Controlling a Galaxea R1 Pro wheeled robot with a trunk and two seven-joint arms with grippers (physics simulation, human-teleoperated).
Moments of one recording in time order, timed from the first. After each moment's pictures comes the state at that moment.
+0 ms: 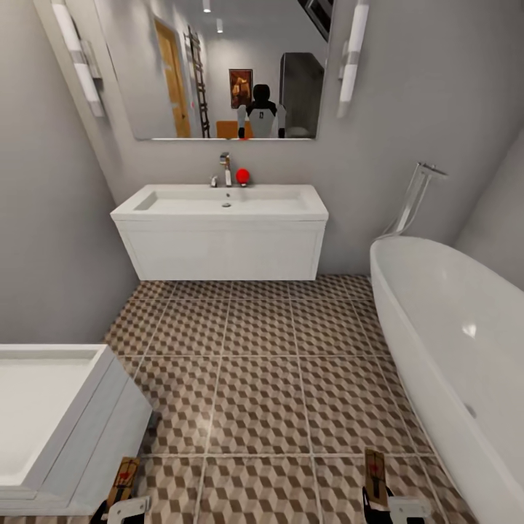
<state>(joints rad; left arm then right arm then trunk) -0.41 0.05 -0.38 0.08 0.40 -0.80 0.20 -0.22 -0.06 0.05 -0.34 0.12 -0.64 -0.26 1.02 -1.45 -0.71</state>
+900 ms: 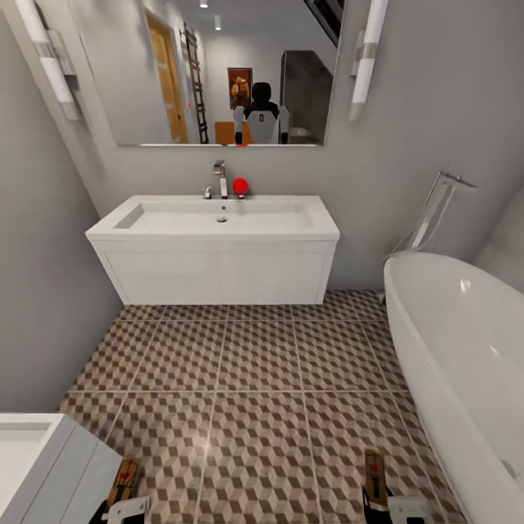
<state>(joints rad) -0.41 0.05 -0.38 0.08 0.40 -0.80 0.20 -0.22 -0.06 0.05 -0.34 0.12 -0.64 -0.26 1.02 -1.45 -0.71</state>
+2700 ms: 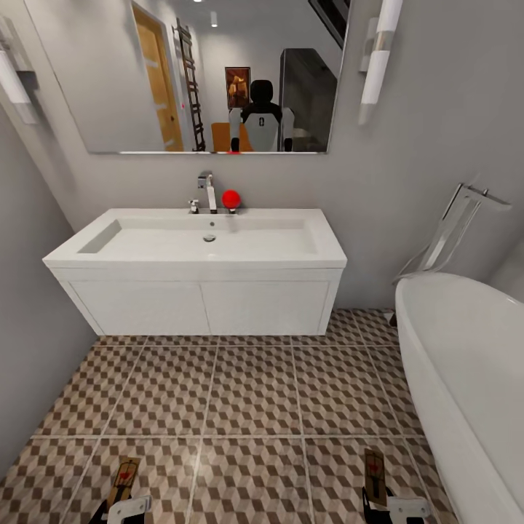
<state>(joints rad) -0.41 0.05 -0.38 0.08 0.40 -0.80 0.21 -0.22 -0.06 0.05 -0.34 0.13 -0.64 -0.26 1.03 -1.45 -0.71</state>
